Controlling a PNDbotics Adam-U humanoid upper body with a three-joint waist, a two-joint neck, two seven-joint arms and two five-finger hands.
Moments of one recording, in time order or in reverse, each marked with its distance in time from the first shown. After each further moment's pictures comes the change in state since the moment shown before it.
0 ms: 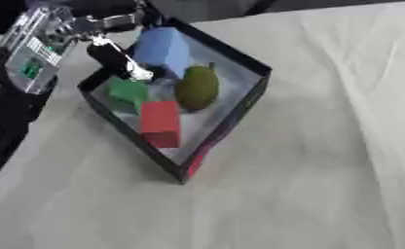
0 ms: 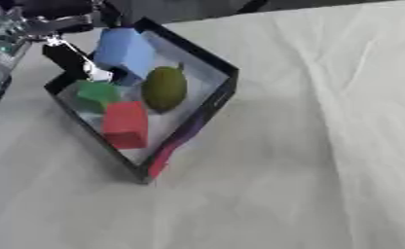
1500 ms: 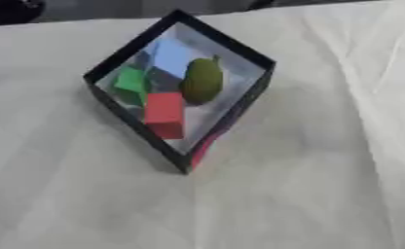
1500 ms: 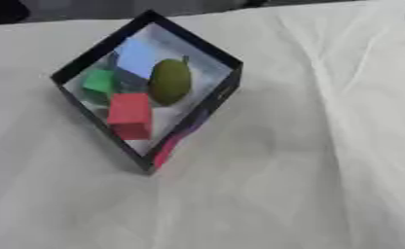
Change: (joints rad) left arm 0.321 0.121 0.250 -0.539 0.933 0.379 0.236; right arm 0.061 0.001 -0.025 0.006 -0.009 -0.010 -0.027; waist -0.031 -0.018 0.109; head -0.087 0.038
